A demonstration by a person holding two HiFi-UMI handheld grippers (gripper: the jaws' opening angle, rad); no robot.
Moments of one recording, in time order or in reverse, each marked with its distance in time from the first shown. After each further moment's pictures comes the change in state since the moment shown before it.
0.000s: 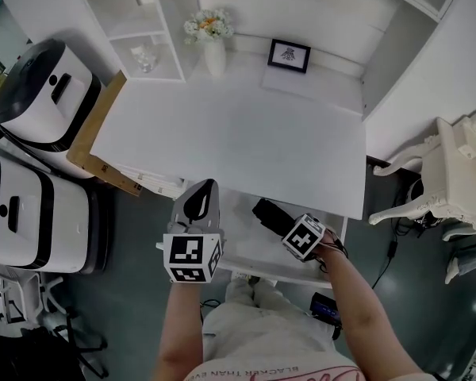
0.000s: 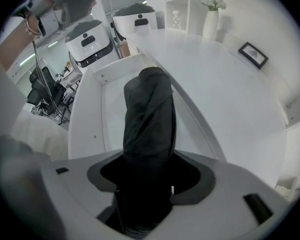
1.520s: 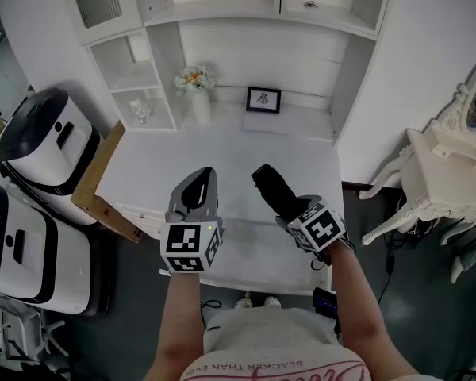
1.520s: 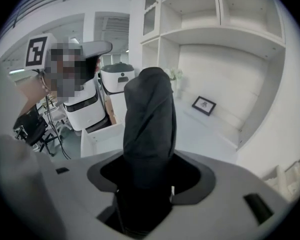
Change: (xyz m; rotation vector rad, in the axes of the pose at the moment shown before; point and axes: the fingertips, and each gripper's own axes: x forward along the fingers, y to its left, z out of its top) left arm -0.013 -0.024 0.123 0.096 -0.274 -0.080; right arm -0.193 -0.036 0.080 0.174 -0.483 -0.266
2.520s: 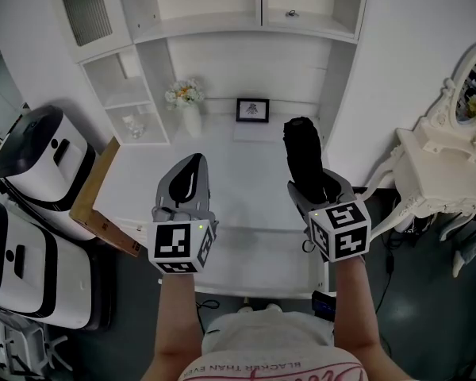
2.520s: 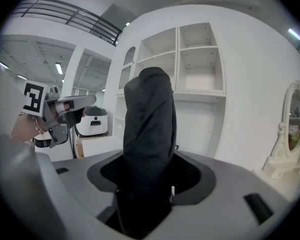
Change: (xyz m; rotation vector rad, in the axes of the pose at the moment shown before) left arm -0.002 -0.012 0.082 0.093 -0.183 -0.017; right arm -0.139 -0.050 0.085 0.132 -0.490 -0.359
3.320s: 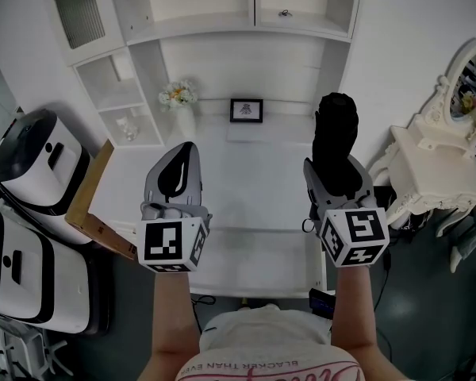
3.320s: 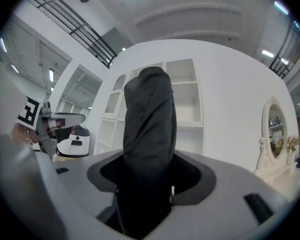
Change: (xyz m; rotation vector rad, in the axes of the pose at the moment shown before) left arm 0.005 0.004 0.036 0.044 -0.094 -0.007; right arm -0.047 -0.036 0.061 0.004 -0.304 -0.205
